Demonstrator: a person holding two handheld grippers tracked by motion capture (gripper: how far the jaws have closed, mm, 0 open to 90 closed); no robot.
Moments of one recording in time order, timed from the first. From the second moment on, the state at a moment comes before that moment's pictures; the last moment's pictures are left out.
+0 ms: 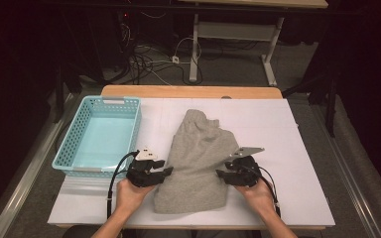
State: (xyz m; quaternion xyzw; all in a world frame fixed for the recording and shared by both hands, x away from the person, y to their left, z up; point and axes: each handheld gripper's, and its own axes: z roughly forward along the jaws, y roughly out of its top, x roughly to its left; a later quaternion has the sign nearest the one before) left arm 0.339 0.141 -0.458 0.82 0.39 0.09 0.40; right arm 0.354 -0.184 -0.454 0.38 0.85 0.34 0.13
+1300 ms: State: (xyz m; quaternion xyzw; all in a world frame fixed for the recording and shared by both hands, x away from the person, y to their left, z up) left arm 0.347 0.136 -0.466 0.82 0.41 0.07 0.39; right arm 0.353 -0.156 -0.460 0.37 0.86 0.33 0.12
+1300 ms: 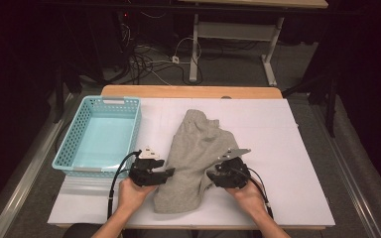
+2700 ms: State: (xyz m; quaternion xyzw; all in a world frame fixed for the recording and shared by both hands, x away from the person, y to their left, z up) left arm 0.351 0.130 -0.470 0.83 0.40 0.07 0.39; right arm 0.330 -0.194 -0.439 0.36 0.86 0.35 0.11
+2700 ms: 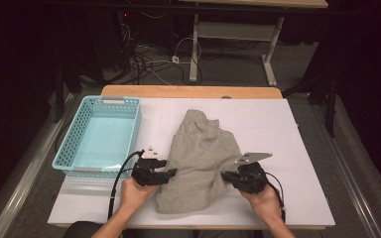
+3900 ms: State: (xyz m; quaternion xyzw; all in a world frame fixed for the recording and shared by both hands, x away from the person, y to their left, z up) left arm 0.354 0.132 -0.467 0.83 0.40 0.07 0.39; right arm 0.324 -0.240 -0.433 0.41 0.81 0.39 0.12
